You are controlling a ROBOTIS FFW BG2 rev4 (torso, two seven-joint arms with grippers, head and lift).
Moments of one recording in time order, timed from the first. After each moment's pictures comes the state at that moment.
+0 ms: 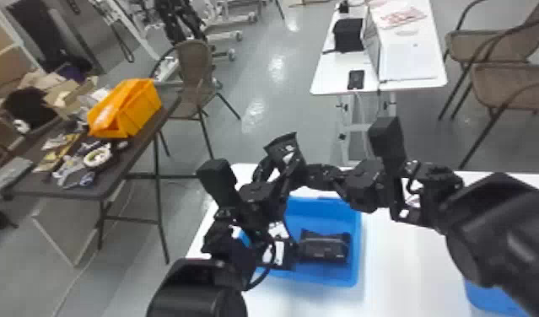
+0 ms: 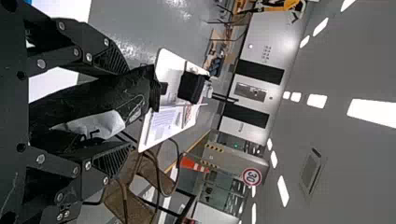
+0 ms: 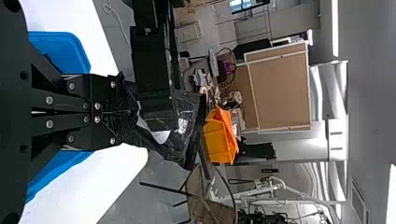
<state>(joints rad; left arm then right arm) 0.22 0.04 0.06 -1.94 0.31 0.26 -0.11 -0.45 -0.10 0.67 -1.27 -0.32 0.24 0.60</state>
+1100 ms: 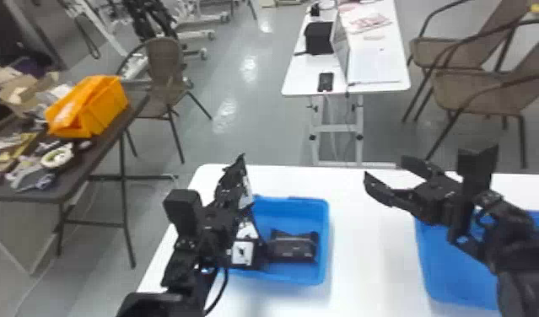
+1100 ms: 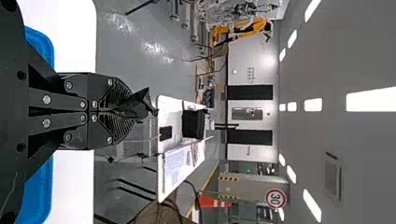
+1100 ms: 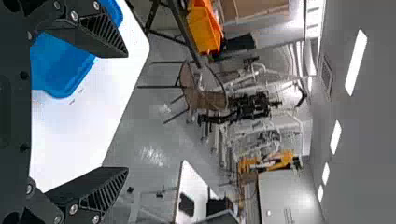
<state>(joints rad) 0.30 0.00 0.11 -1.87 0.00 0.10 -0.11 -0.11 -0.07 0.15 -1.46 -0.12 0.23 0.51</state>
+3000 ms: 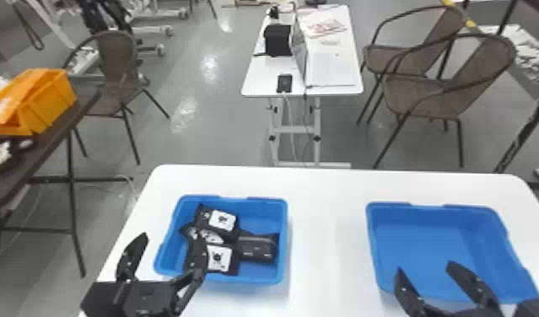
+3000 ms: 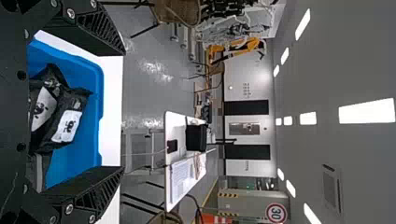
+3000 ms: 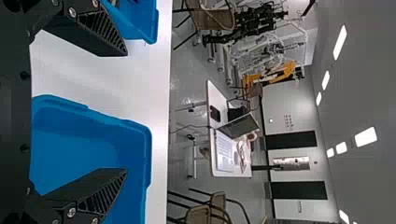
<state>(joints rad) 0.66 0.05 0.05 -2.00 0.02 -0.13 0.06 0.57 -0.01 -0.06 -1.86 -0.09 0.02 0.35</state>
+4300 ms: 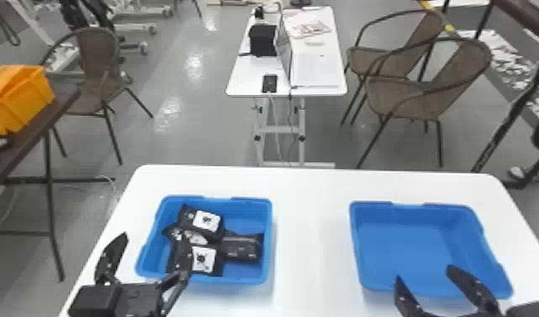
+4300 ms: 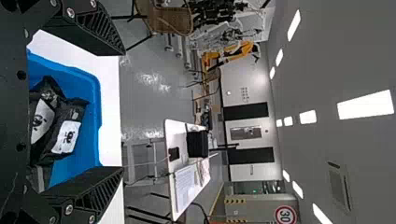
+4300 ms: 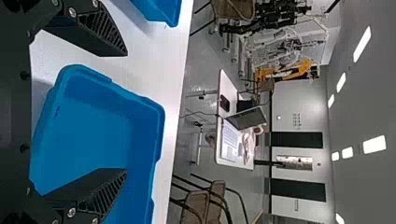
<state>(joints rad) 0.67 0.09 0.01 -2.03 -0.04 -0.12 0.15 0.60 0.00 -0.13 -1.88 0.02 0.00 0.38</state>
